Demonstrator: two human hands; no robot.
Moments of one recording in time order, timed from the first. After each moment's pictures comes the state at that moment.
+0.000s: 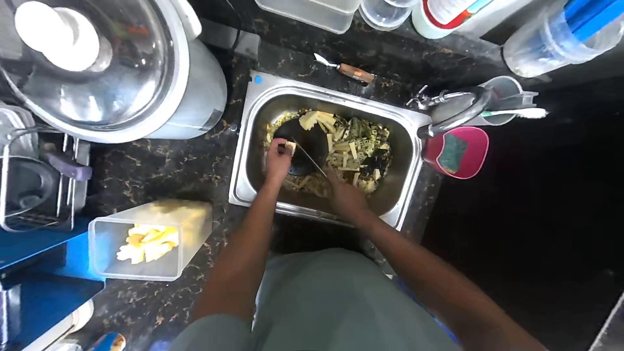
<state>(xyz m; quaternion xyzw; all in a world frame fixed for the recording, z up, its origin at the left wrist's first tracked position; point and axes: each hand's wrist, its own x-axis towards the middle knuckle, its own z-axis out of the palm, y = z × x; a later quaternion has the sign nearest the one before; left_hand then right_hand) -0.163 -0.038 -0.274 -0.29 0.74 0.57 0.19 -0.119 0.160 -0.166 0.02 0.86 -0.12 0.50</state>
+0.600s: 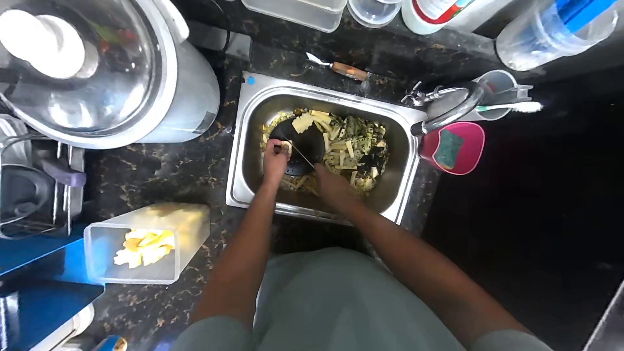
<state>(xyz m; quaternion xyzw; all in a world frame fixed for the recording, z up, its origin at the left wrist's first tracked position) -0.165 -0.031 -0.272 -0.32 0.71 0.60 0.18 -0.133 0.142 -0.201 0.00 0.87 -0.12 0.48</state>
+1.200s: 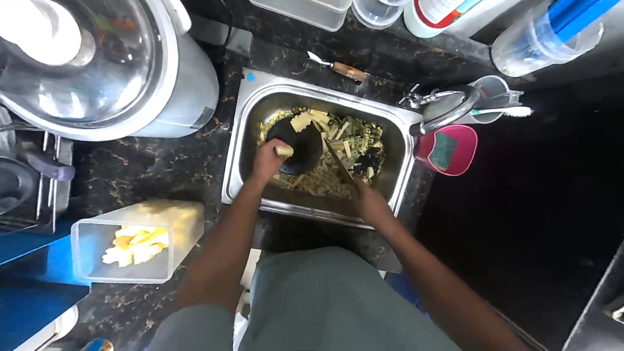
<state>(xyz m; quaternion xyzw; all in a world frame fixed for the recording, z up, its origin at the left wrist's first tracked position) -0.172 -0.064 -0.273 -0.09 0.87 0.42 0.25 -0.102 0.229 -0.151 0.12 0.86 -0.16 0.47</state>
